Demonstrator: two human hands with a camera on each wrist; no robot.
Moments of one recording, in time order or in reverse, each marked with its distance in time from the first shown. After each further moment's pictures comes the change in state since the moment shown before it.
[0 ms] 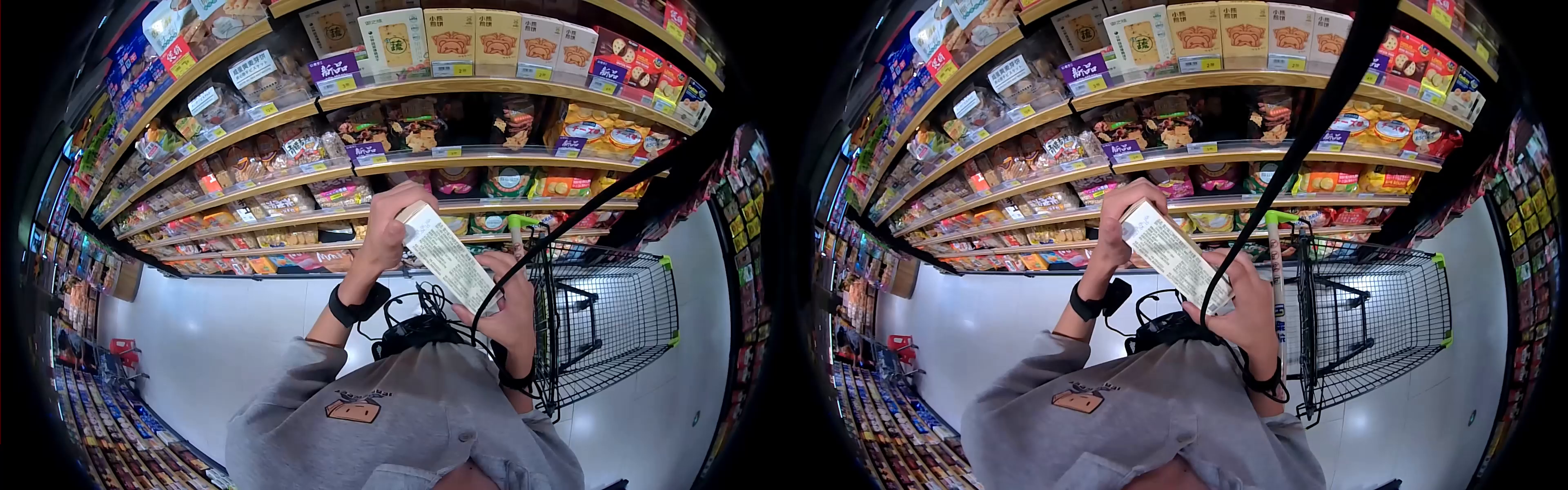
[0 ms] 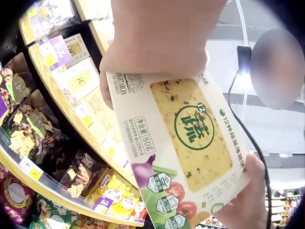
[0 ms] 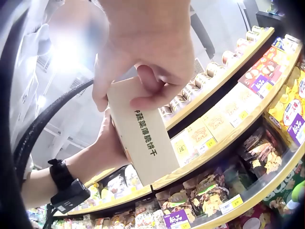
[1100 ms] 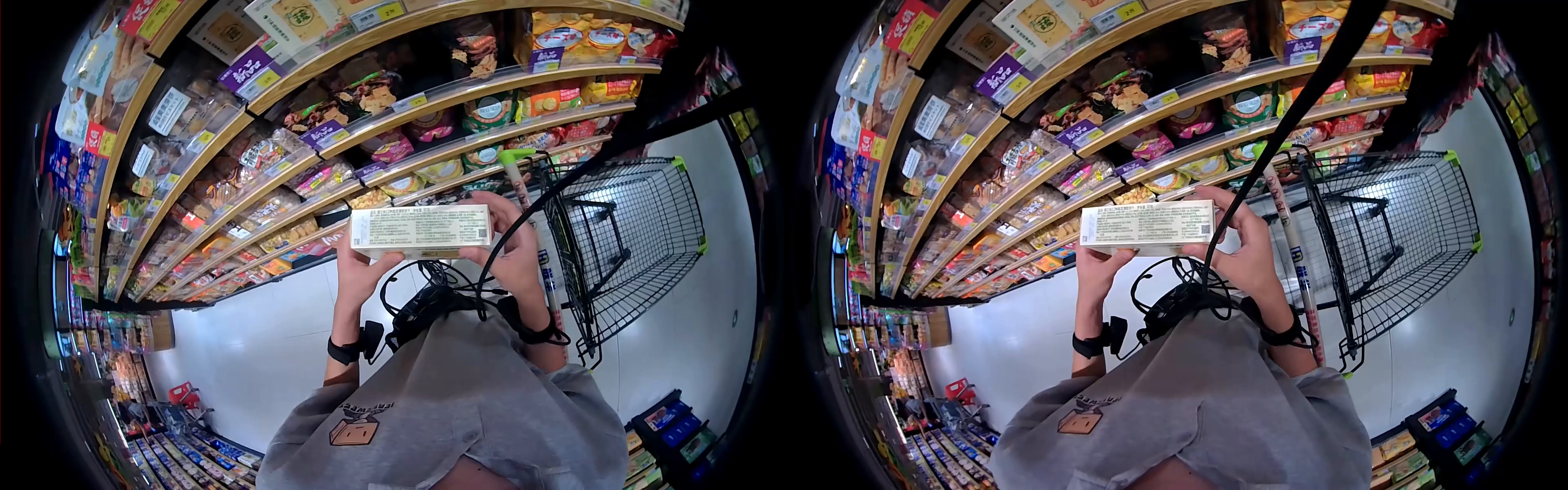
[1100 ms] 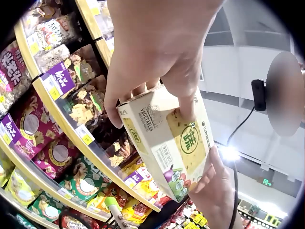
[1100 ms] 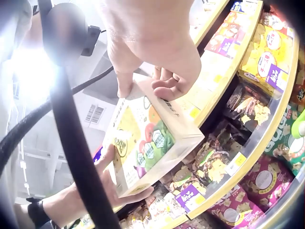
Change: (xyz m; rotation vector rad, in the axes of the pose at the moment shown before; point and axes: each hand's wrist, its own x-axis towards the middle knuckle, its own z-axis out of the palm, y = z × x) left_hand -0.096 -0.039 -0.007 -0.399 0.057 -0.674; right_hand 0.007 0.054 0.022 0.500 0.179 0.252
